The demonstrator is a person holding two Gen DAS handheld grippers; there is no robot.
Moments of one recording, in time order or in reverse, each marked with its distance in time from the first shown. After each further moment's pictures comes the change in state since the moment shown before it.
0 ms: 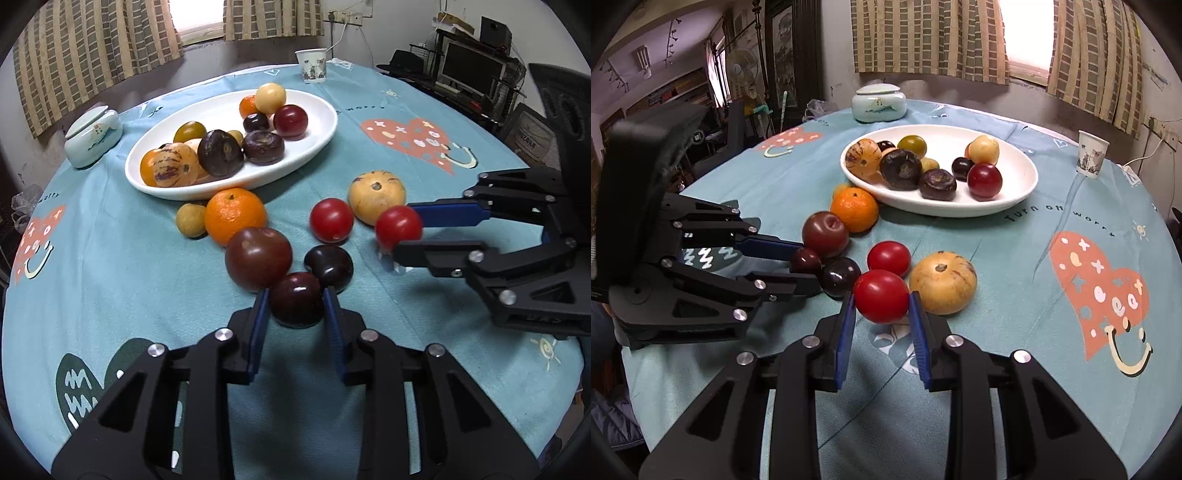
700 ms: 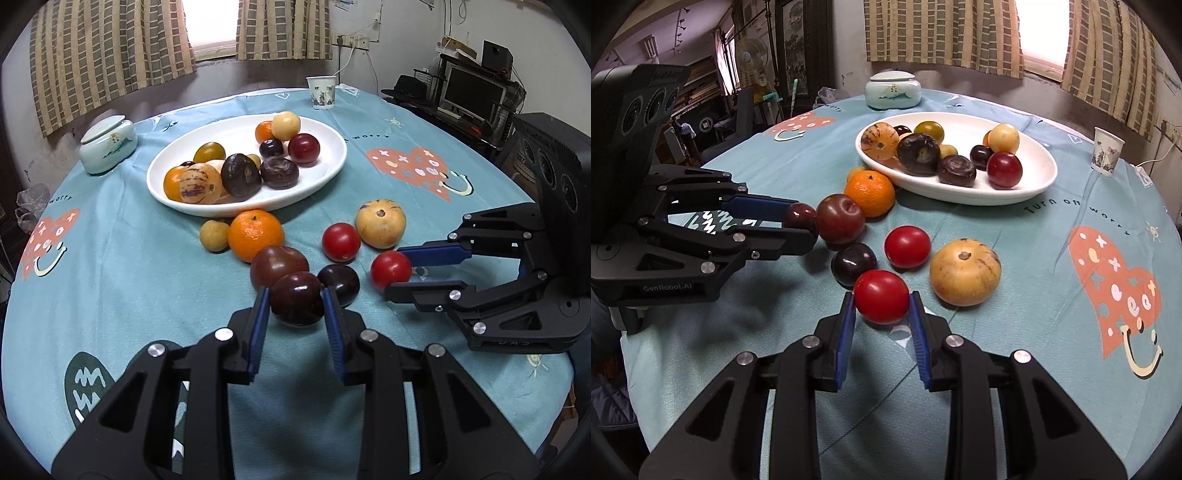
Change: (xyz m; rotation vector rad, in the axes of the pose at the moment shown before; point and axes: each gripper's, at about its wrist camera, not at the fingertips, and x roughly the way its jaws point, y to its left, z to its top) left arm -0.021 0.013 -0.001 -0.043 -0.082 -0.001; right arm 0.009 0.009 -0.004 -0.031 0.032 0.036
